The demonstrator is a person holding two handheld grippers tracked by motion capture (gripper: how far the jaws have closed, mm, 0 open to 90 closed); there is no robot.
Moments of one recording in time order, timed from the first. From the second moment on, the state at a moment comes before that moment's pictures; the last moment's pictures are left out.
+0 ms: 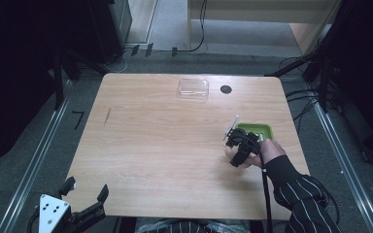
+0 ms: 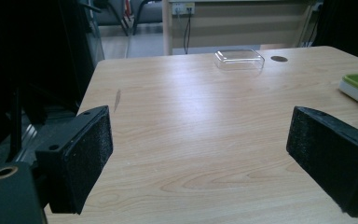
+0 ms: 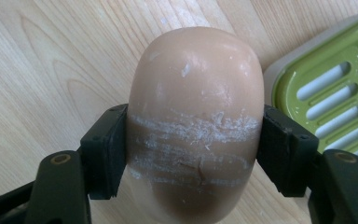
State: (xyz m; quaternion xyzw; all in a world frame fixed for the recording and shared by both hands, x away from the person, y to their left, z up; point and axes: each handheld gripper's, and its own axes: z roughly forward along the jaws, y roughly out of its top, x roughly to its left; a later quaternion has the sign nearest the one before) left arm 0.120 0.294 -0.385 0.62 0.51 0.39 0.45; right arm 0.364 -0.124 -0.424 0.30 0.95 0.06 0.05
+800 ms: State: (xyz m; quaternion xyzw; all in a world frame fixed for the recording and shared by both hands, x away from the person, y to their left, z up) left arm 0.120 0.294 -0.385 0.62 0.51 0.39 0.44; right arm 0.371 -0.145 -0.413 0.30 0.95 0.06 0.06
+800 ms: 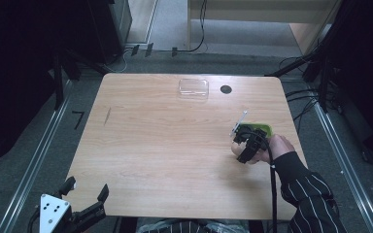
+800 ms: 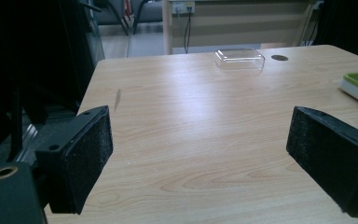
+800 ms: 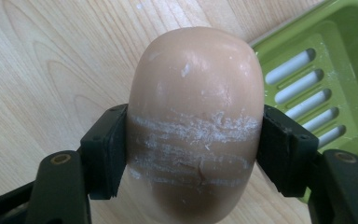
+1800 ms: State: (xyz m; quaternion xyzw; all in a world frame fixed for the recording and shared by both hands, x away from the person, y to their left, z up) left arm 0.120 0.294 -0.385 0.62 0.51 0.39 0.44; right arm 0.386 -0.171 -0.398 0.28 0.96 0.07 0.08
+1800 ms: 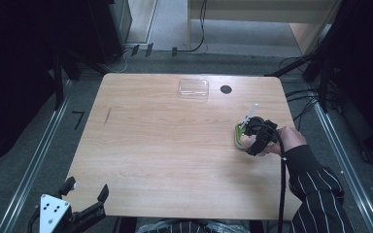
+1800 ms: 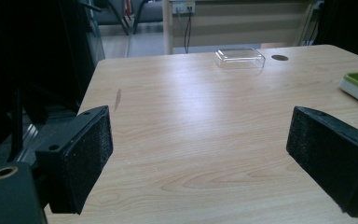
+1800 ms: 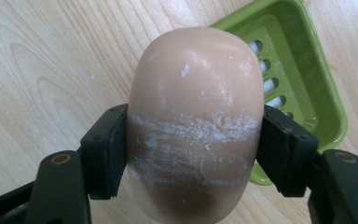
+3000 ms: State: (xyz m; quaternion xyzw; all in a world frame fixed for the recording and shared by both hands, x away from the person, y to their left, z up) left arm 0.113 0.296 -0.385 0.61 0.52 0.40 0.44; right arm 0.416 -0.188 -0.400 0.24 0.96 0.06 0.09
